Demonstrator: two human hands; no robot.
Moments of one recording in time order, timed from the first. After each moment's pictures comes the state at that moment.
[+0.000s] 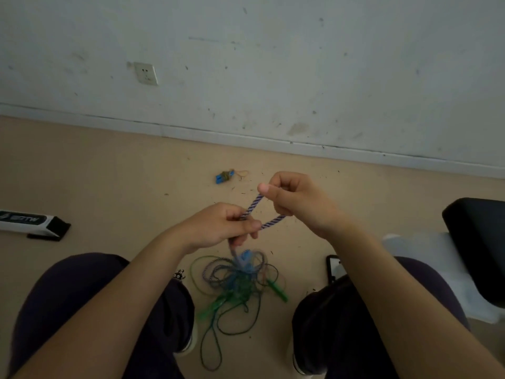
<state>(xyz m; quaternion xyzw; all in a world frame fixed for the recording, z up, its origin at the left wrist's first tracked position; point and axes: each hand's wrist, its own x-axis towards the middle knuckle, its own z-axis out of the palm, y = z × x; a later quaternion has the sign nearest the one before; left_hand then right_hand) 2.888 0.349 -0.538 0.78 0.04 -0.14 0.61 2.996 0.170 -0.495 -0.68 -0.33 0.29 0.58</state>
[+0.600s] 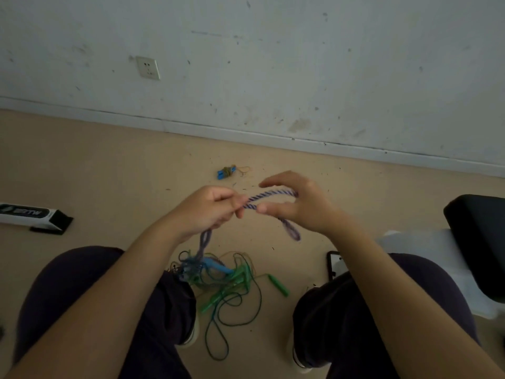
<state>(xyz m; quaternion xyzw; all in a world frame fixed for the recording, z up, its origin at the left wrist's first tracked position) 2.875 0.365 -0.527 0.78 0.08 -0.06 0.62 2.995 0.164 -0.510 -0.81 -0.41 0.14 0.38</state>
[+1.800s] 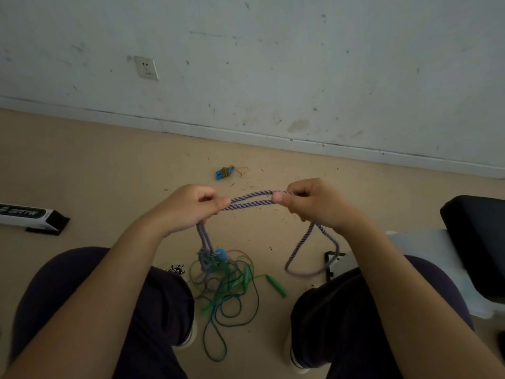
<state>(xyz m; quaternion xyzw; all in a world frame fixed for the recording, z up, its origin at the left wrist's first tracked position) 2.871 0.389 -0.525 0.87 0.14 -0.05 0.47 3.010 0.147 -0.507 -0.79 -0.35 0.24 0.43</state>
